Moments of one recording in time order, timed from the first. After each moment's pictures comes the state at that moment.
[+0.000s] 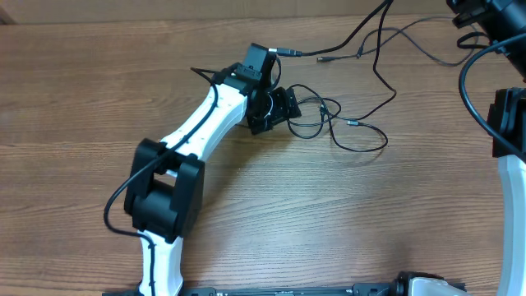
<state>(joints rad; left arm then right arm) -0.44 2.12 1.66 -0.73 0.40 -0.75 -0.10 1.38 1.64 0.20 -0.79 1.48</state>
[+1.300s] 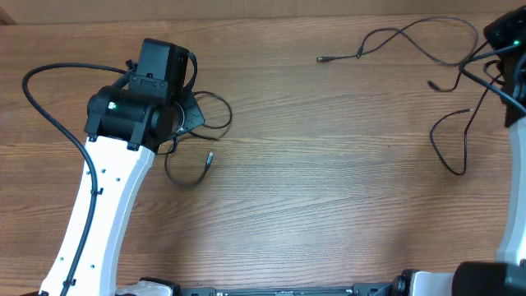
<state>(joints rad) -0.25 1.48 1.65 -1.29 -0.17 -0.65 -0.26 1.54 1.65 -0.60 0.11 0.65</state>
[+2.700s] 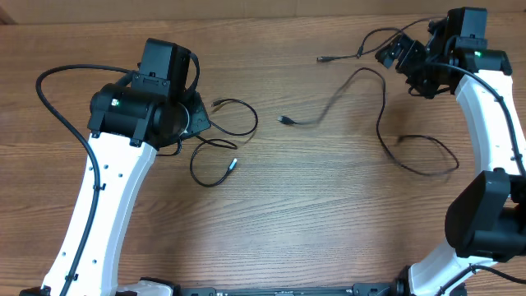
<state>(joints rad) -0.25 1.50 1.65 -1.31 -0.05 -0.59 -0.13 1.86 1.65 -0.81 -0.37 0.45</state>
